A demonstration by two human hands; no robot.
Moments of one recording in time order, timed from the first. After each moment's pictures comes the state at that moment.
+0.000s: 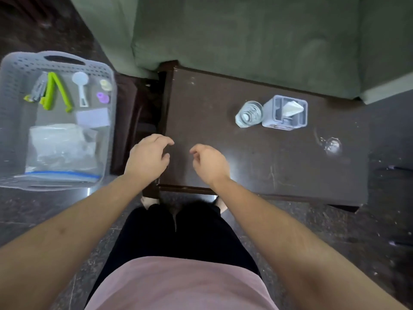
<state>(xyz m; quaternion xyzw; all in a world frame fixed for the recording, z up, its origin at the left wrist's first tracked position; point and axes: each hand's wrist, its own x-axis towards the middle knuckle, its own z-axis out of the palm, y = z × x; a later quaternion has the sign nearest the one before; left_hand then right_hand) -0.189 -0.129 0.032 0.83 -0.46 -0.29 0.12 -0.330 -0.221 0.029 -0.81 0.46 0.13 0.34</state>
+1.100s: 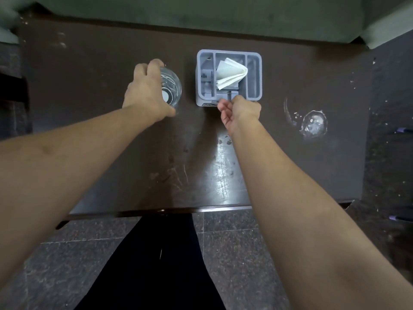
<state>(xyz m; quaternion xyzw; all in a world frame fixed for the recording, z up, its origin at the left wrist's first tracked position) -0.342 -0.427 -0.098 0.85 -0.40 -0.33 0.08 -0.503 -0.504 -0.114 -0.14 0.76 -0.23 0.60</state>
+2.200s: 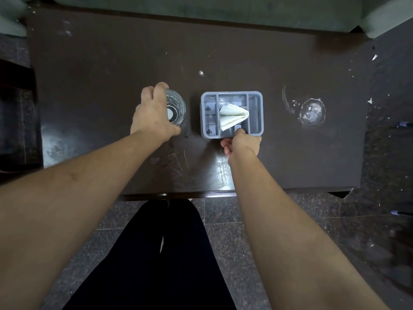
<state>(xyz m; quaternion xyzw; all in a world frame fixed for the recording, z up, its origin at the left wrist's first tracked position) -0.386 -0.367 -0.098 0.86 -0.38 -0.34 0.08 -0.559 -0.420 -0.117 -0.14 0.82 -0.16 0.52</state>
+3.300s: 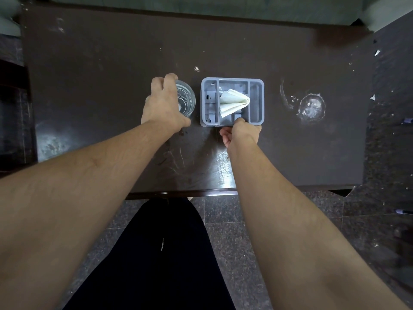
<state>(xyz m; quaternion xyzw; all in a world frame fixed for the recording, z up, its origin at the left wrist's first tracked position) -0.411 -0.392 -0.096 0.85 -0.40 -0.33 0.09 -0.560 -0.439 -0.122 -0.12 0.81 -0.19 0.55</state>
